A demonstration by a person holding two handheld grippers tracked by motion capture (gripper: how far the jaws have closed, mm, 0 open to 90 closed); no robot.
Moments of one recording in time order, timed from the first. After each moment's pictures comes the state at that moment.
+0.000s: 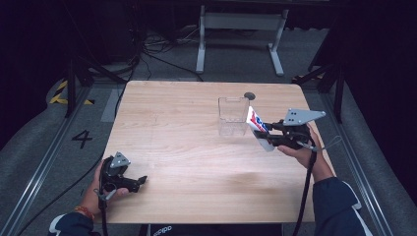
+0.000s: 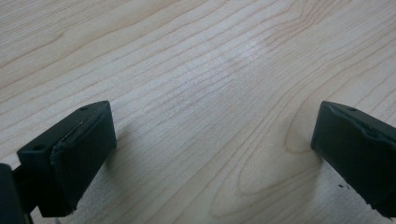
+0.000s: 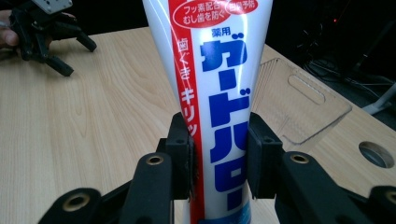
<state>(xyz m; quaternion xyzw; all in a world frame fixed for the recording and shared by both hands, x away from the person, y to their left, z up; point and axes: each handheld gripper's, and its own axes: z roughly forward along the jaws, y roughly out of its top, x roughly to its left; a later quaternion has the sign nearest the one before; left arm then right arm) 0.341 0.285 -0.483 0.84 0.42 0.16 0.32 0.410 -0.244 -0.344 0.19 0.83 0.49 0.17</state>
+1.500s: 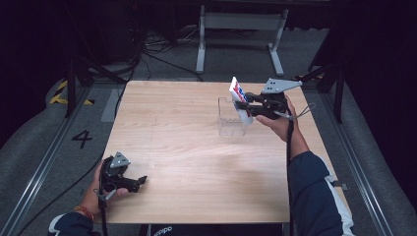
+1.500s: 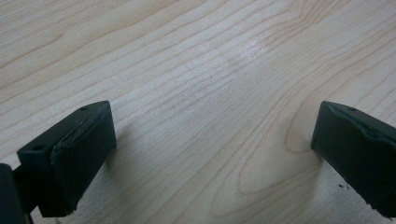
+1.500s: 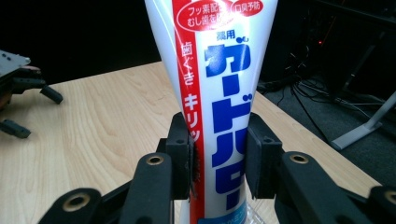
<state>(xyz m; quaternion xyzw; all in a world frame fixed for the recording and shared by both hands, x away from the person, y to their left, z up) 0.341 0.285 -0.483 0.84 0.42 0.16 0.32 0.480 -0.193 -0.318 0.21 0.81 0.52 0.18</state>
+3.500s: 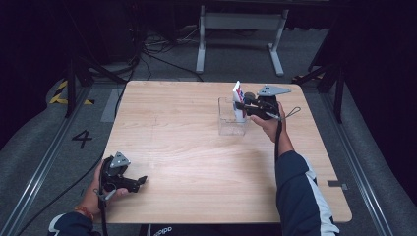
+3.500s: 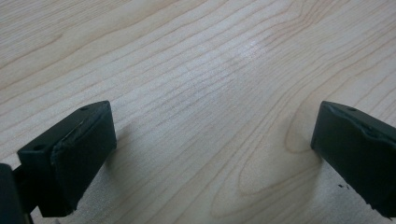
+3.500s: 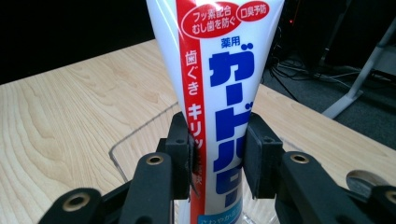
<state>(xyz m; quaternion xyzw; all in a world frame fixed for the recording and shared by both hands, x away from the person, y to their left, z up) 0.342 0.286 -0.483 0.84 0.41 0.16 0.32 0.527 -0.200 -0.390 0.28 0.78 0.52 0.18</state>
